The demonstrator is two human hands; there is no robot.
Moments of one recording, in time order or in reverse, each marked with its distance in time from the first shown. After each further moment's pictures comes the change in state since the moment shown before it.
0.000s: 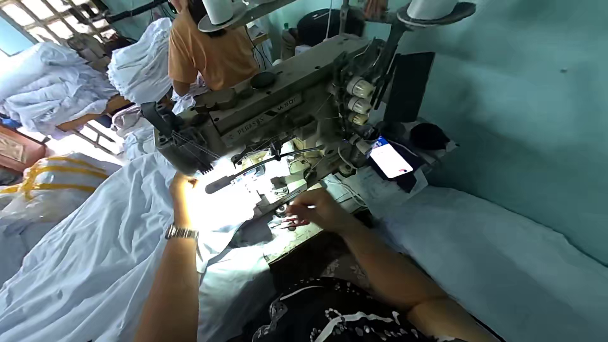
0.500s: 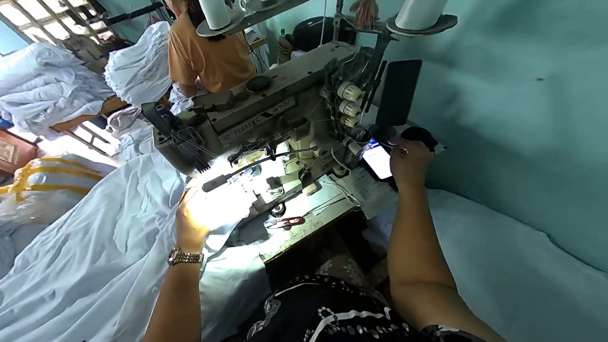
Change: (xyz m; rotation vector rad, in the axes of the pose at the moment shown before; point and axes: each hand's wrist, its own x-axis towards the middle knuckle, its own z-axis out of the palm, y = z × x) left_hand -0.051 -0.009 -0.002 -0.045 -0.071 0.155; right_hand -0.039 0.067 -0.193 -0.841 0.864 0.426
